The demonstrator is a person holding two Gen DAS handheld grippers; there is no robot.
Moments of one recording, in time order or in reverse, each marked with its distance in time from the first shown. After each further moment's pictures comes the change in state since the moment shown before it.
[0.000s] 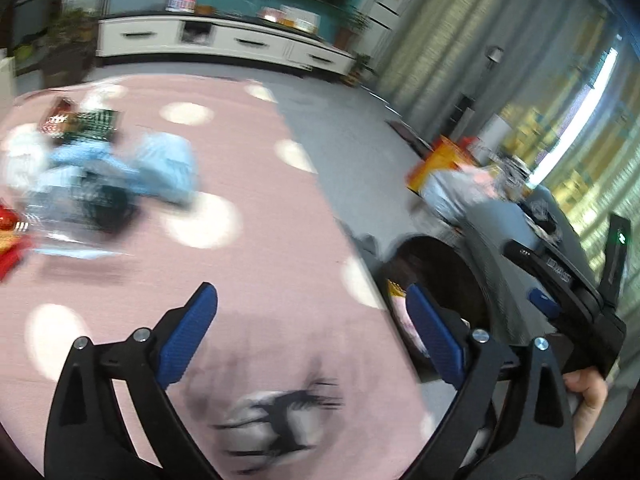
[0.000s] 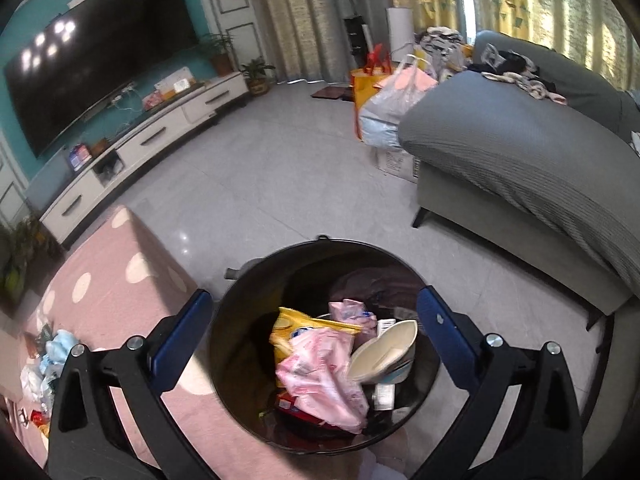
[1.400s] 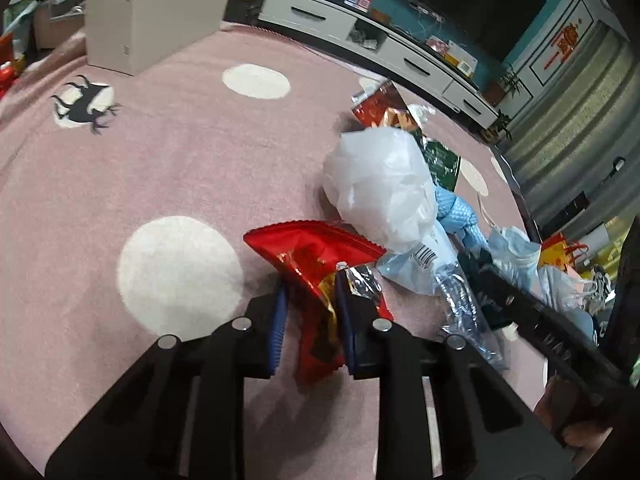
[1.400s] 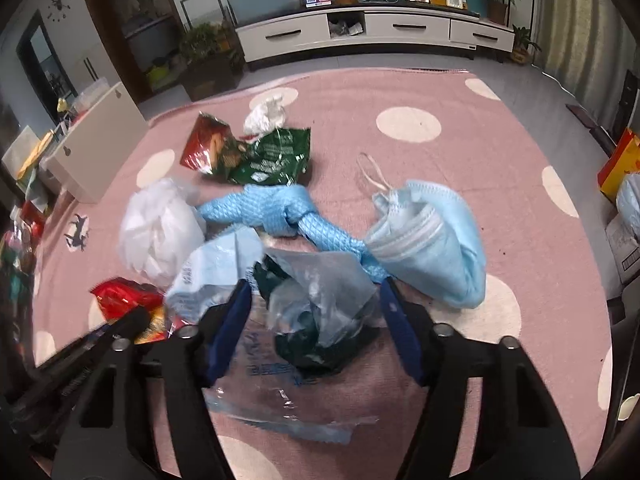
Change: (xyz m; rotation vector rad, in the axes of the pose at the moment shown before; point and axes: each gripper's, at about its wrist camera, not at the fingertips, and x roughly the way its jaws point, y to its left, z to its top) left arm -0.025 0.280 0.025 -0.373 -0.016 0.269; right arm 0.052 0.358 -0.148 -0.665 0.308 0.474
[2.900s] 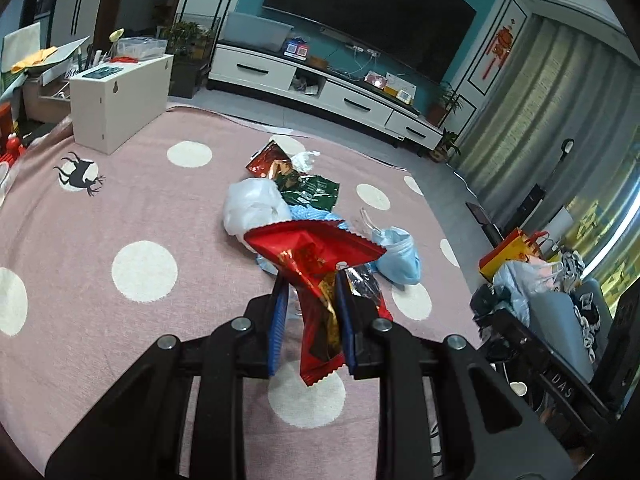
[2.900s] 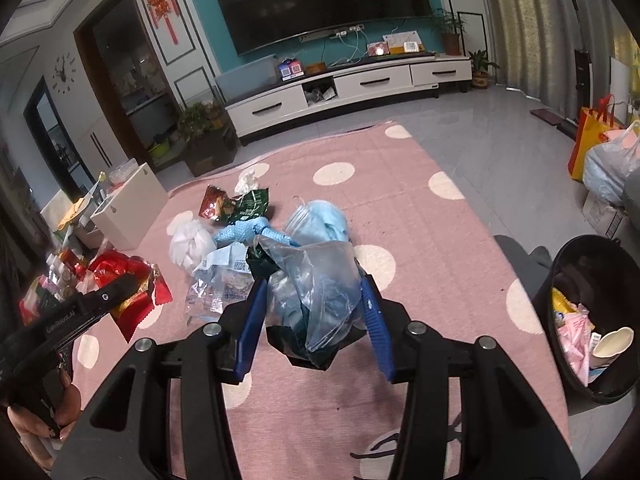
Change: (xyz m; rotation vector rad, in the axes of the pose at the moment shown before) left arm -0.099 -0.065 -0.040 0.156 -0.184 -0.124; right arm -0.150 -0.063 -0.073 0.138 -0.280 0.014
